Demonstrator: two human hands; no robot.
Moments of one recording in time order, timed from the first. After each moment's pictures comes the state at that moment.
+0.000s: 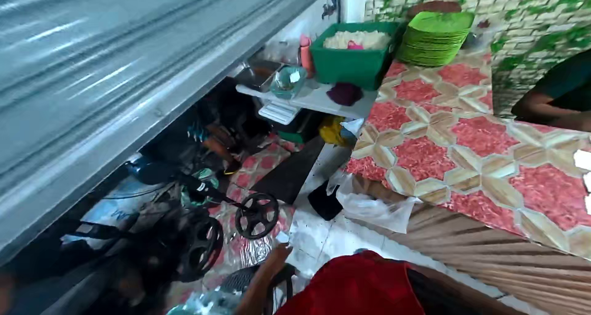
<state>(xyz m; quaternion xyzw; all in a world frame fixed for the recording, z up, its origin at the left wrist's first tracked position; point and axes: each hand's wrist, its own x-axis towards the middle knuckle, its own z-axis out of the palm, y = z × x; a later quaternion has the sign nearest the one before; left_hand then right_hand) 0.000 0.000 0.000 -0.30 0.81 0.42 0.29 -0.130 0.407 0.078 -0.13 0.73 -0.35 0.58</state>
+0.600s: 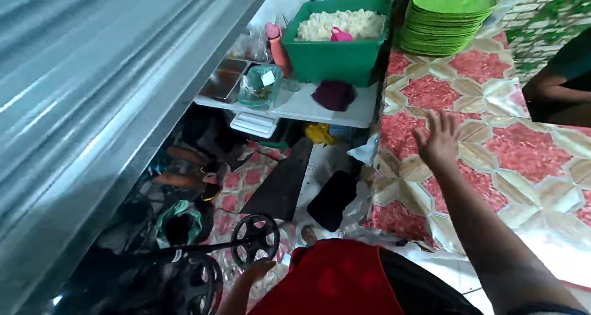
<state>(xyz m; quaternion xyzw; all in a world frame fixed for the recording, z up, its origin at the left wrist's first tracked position) -0.198 -0.191 -0.019 -0.22 0.80 0.27 0.50 -0.524 0.325 0.110 -0.02 0.96 -0.25 -0.11</state>
